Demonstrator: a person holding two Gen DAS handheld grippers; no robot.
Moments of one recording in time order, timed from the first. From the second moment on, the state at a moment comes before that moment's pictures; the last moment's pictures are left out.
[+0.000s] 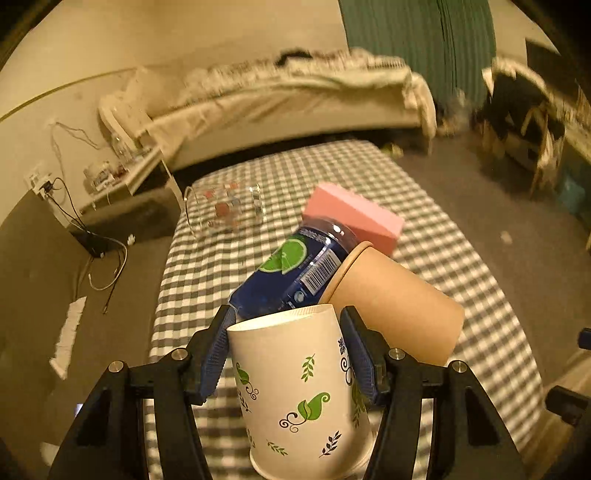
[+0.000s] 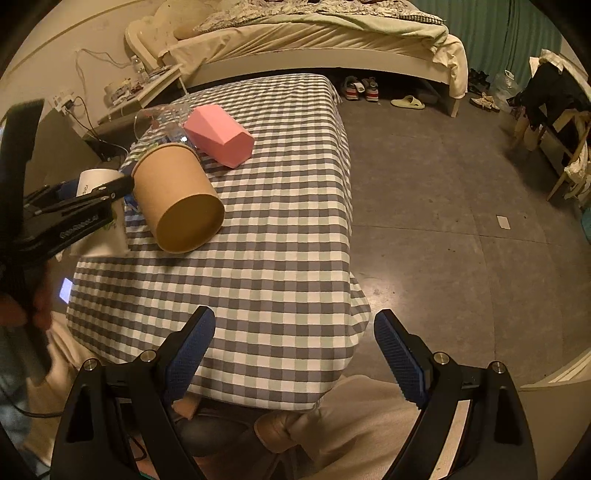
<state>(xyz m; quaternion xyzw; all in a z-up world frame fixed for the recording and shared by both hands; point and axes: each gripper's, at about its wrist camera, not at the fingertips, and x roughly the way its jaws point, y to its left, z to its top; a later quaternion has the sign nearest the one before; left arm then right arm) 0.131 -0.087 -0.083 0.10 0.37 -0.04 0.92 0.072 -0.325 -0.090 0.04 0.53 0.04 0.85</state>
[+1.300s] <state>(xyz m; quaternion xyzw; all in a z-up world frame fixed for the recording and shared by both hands) 0.063 -0.074 -0.072 0.01 0.35 -0.10 0.93 0.057 -0.293 -0.036 0.03 0.48 0.04 0.88</state>
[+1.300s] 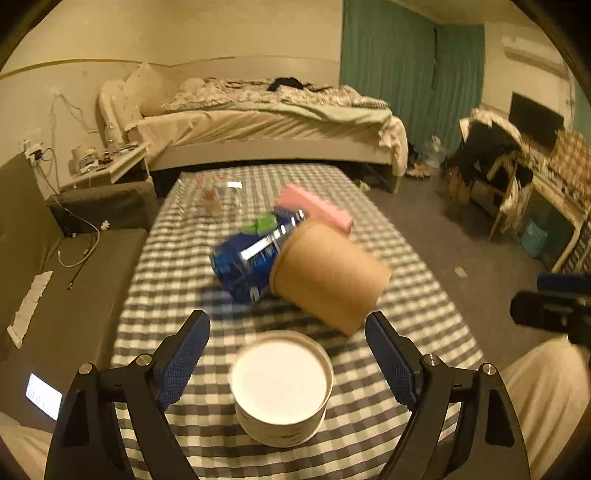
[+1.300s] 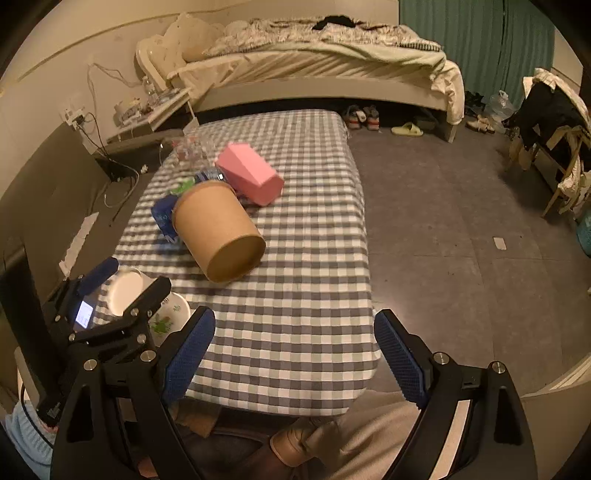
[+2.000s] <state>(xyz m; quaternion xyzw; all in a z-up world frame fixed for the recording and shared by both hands) -0.012 0.021 -0.009 -0.02 0.32 -0.02 0.95 -0.011 -0.222 0.009 0.02 0.35 0.07 0.93</state>
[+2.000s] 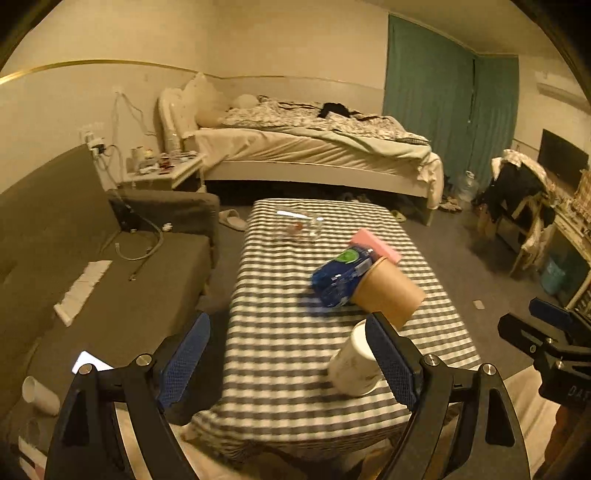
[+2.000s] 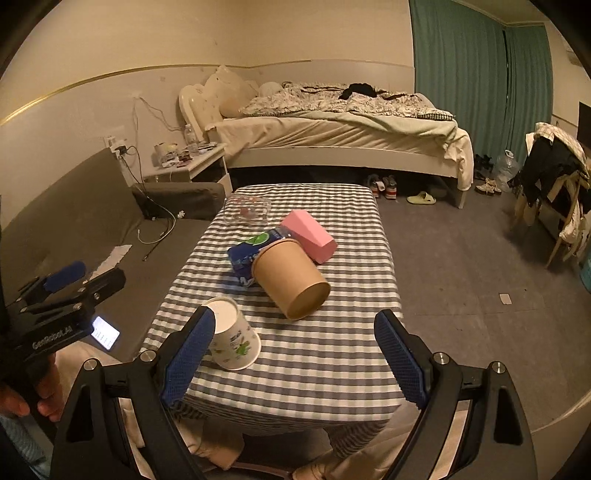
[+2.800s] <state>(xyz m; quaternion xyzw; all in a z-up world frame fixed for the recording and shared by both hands) -0.041 0.021 -0.048 -0.02 0.32 -0.03 0.95 -0.015 -0.214 -0.043 0.00 0.36 0.02 0.93</state>
